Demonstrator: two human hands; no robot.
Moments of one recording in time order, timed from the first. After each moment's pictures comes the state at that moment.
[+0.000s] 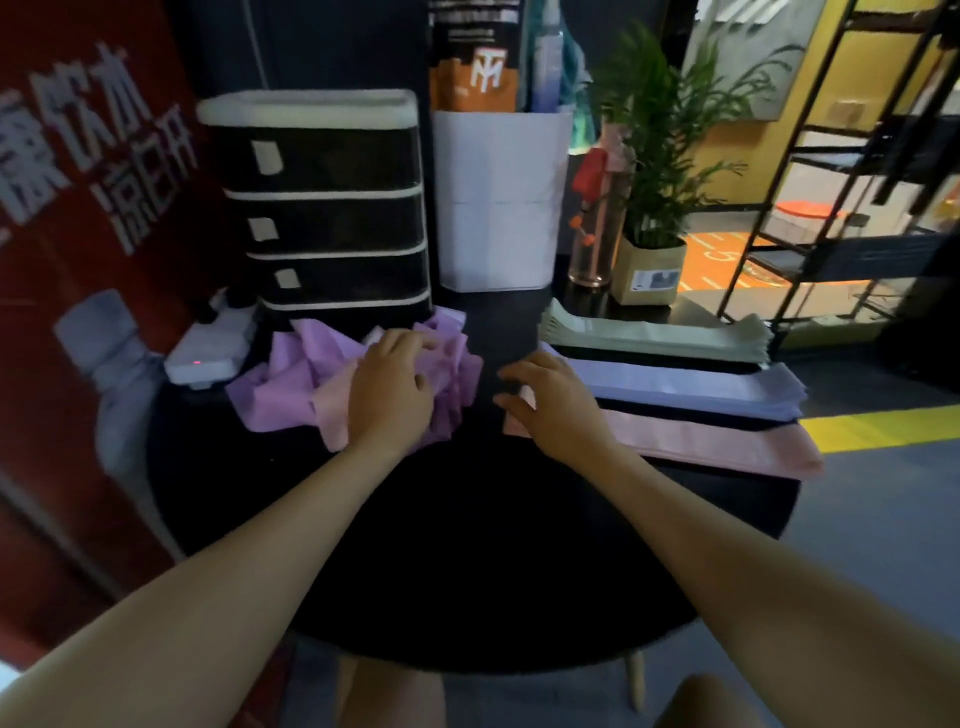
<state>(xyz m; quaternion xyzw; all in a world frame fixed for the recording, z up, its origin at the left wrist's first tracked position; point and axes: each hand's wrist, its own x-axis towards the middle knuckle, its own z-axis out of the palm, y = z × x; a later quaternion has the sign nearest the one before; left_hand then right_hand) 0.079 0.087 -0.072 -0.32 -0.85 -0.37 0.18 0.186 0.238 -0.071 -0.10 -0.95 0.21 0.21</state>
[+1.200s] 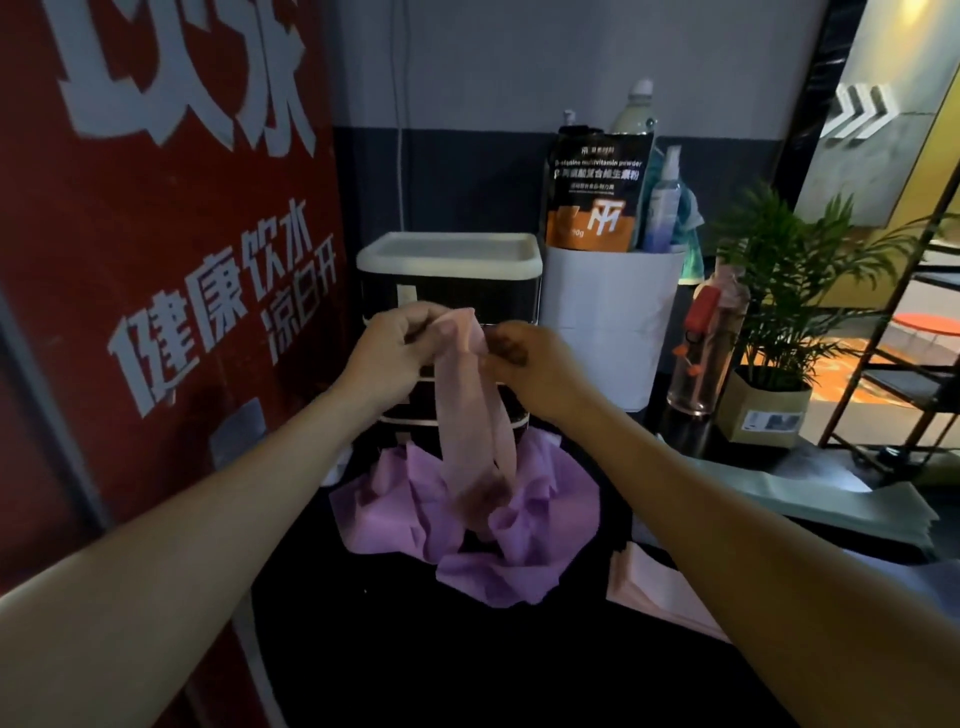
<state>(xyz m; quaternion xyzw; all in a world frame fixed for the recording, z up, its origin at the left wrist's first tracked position) -0.019 0.015 0.072 -0.36 -0.73 -0.58 0.08 0.043 0.171 0.068 0.05 -0.89 0.40 0.23</state>
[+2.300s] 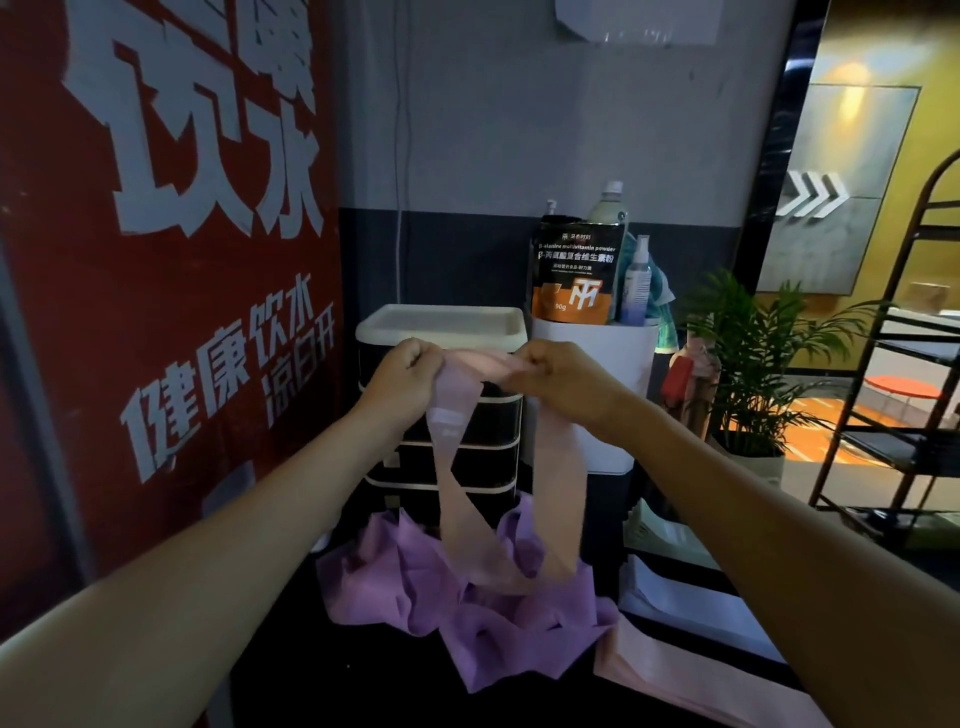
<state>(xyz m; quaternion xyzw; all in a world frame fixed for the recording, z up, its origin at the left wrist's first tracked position) -0.018 0.036 0.114 -0.24 -0.73 -0.64 0.06 0.069 0.192 0.144 0.02 -0.90 0.41 0.15</state>
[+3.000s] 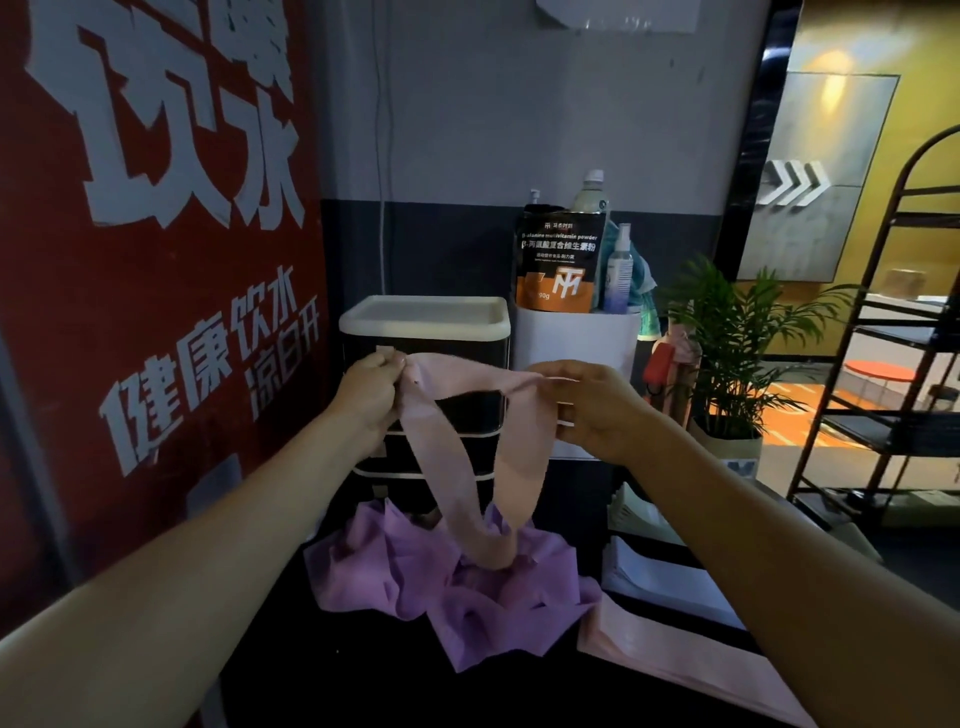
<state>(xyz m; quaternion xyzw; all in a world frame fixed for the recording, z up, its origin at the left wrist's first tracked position) -0.027 0.035 0.102 -0.09 -0.63 -0.77 -0.04 0.086 0.218 0.118 -0.10 -0.68 0.72 0.12</state>
